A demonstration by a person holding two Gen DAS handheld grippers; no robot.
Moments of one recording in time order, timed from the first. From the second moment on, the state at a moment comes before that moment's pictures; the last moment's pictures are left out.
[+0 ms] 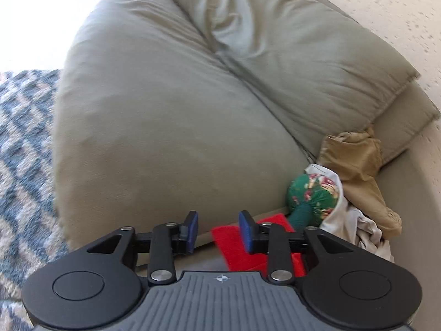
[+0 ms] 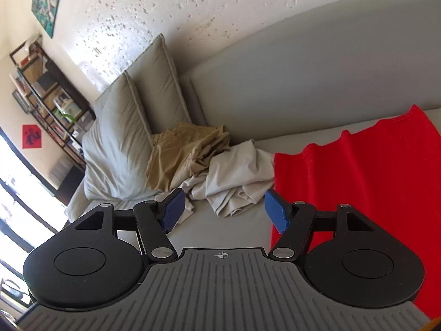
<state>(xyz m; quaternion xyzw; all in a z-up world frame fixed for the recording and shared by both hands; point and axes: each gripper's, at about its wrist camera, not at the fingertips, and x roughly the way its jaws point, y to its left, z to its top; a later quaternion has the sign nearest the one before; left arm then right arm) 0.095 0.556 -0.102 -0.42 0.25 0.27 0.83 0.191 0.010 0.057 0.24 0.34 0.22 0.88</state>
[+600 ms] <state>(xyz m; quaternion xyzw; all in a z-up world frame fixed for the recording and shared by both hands) -0.024 0.249 0.017 -0.29 0.41 0.03 0.87 0.012 -0.161 0.130 0.25 0.32 0.19 0.89</state>
